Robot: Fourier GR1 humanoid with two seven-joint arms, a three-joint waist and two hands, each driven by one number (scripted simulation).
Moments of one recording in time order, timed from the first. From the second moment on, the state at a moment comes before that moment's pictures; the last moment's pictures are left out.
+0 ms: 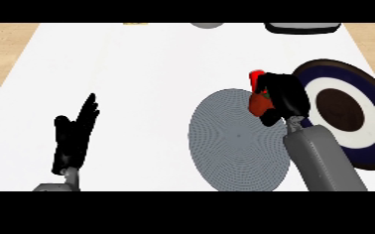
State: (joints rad) left arm -0.01 0.17 -0.06 -1.48 -0.02 0.19 0.22; right arm -0.41 -0.22 0.18 -1.26 1.09 0.01 0.23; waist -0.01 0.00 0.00
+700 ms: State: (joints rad) left arm -0.03 0.16 -0.05 -1.46 -0.03 0.19 0.22; right arm -0.34 -0.17 0.12 -1.63 1.40 -0.21 0.64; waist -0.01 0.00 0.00
